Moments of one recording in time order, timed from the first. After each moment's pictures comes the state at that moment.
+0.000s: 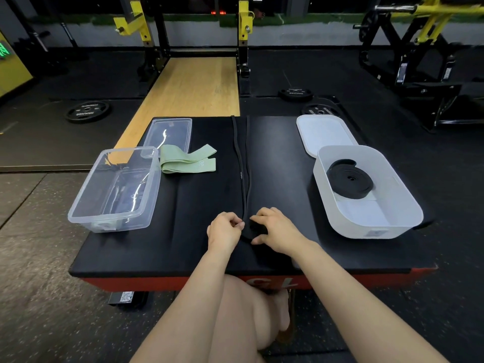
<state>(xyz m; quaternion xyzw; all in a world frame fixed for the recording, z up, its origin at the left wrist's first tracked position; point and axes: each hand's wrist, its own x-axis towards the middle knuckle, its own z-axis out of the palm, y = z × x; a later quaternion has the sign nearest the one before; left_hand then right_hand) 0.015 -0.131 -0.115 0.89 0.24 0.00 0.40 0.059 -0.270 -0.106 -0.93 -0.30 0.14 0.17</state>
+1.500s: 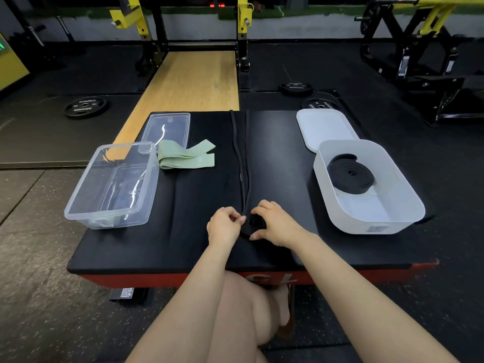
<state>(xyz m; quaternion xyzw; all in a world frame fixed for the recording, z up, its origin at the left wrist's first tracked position) 0.023 -0.132 -0.121 0.88 0.24 0.00 0.40 0.064 -0.269 -0.105 -0.92 -0.30 0.16 0.19</state>
